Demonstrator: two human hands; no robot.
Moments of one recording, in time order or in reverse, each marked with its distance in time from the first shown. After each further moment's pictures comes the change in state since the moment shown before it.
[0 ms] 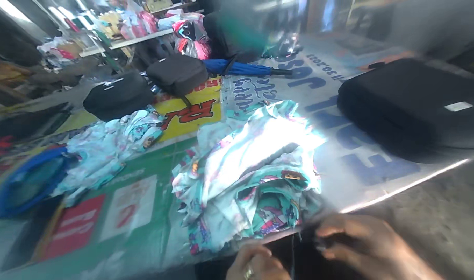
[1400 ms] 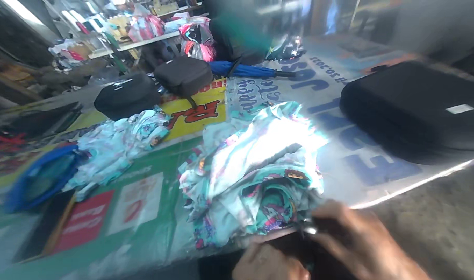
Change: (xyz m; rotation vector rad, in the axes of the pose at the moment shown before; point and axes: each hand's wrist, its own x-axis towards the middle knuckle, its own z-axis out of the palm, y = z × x) left_hand 0.002 0.010 0.014 0.272 0.001 -0.144; right_hand 0.016 -0.001 0.018 -0.394 0.165 -0.088
